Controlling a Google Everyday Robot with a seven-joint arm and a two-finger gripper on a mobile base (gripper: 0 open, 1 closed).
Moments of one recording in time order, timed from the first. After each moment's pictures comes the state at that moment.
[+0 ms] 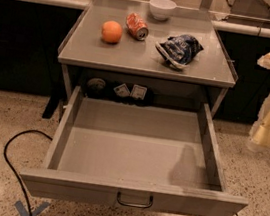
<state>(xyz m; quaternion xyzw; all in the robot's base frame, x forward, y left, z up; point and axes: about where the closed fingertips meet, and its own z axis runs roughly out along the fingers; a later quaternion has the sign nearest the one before) 0.438 -0.217 0.977 -0.60 0.78 -0.04 0.16</state>
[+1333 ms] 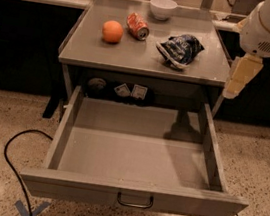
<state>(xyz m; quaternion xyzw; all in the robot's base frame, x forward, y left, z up) 0.598 -0.228 0.955 -0.64 0.73 -0.13 0.20</state>
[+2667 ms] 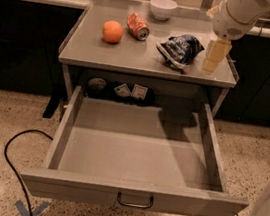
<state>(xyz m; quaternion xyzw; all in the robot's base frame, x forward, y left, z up) 0.710 -0.188 0.938 -0.68 0.68 -0.13 0.24</state>
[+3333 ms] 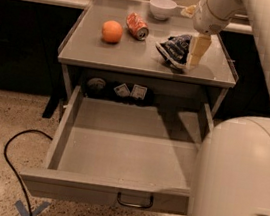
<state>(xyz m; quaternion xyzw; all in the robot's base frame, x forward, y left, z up) 0.759 -0.142 0.915 -0.75 0.61 -0.07 0.26</state>
